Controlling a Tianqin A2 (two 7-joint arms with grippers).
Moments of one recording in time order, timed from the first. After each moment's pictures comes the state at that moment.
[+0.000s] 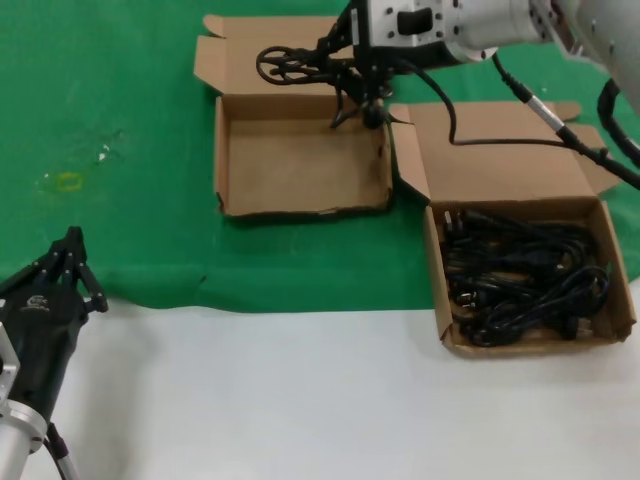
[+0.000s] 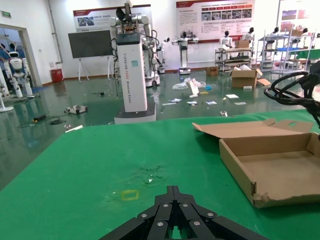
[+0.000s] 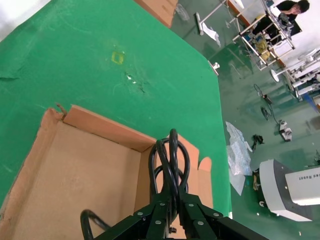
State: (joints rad) left arm 0.00 -0.30 1.60 -1.60 -1.80 0.00 0.00; right arm 1.59 0.02 -2.09 0.05 1.40 -0.82 -0.74
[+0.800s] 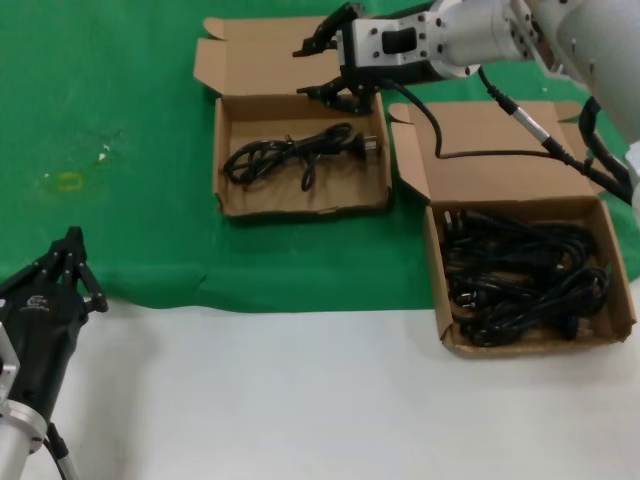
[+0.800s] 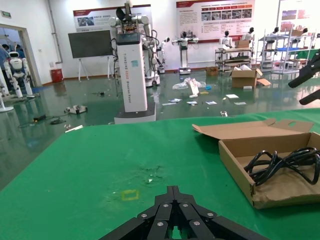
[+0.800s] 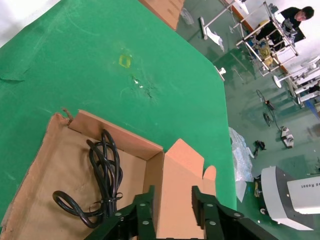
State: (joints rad) left arm 0.00 -0.30 1.60 -1.60 -1.80 0.00 0.00; right arm 1.56 0.00 -2.09 0.05 1.42 -0.80 -0.79
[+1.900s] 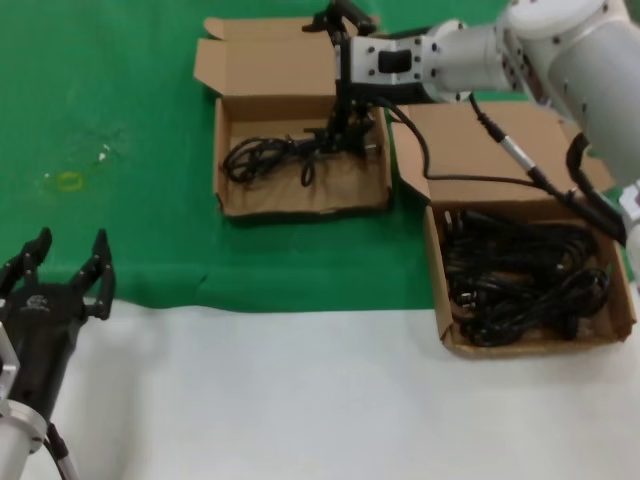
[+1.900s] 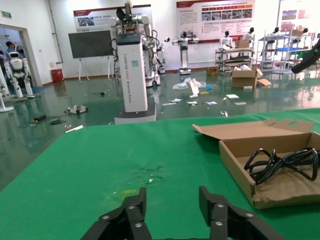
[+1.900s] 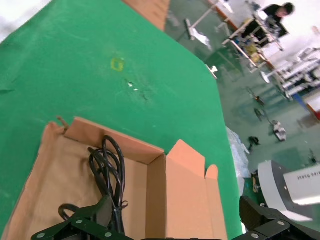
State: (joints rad) left arm 0.00 -0.30 1.60 -1.60 -1.80 0.00 0.00; right arm 1.47 0.02 -2.06 0.14 1.44 -0.75 -0.74
